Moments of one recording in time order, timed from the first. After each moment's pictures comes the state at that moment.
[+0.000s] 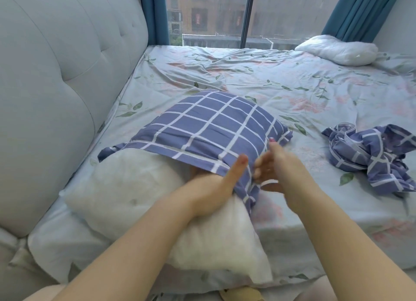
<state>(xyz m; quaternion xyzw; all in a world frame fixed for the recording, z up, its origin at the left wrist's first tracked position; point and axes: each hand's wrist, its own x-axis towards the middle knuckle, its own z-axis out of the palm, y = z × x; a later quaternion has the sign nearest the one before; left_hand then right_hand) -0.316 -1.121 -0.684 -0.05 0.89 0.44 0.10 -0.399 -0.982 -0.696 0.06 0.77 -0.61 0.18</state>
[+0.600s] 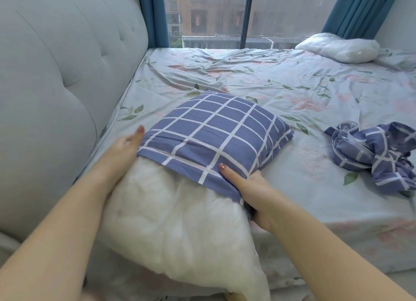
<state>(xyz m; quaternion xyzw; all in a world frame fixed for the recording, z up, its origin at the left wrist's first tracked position) -0.324 -1.279 -0.702 -0.33 0.82 0.46 -0.08 -0.378 -1.013 -0.739 0.07 0.67 -0.67 0.30</state>
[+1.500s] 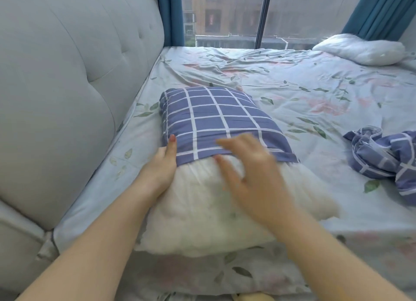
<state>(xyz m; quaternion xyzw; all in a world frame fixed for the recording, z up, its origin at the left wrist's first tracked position) -0.325 -1.240 -0.730 -0.27 0.81 0.52 -0.06 -0.346 -1.038 -0.691 -0.37 0.84 -0.37 -0.16</state>
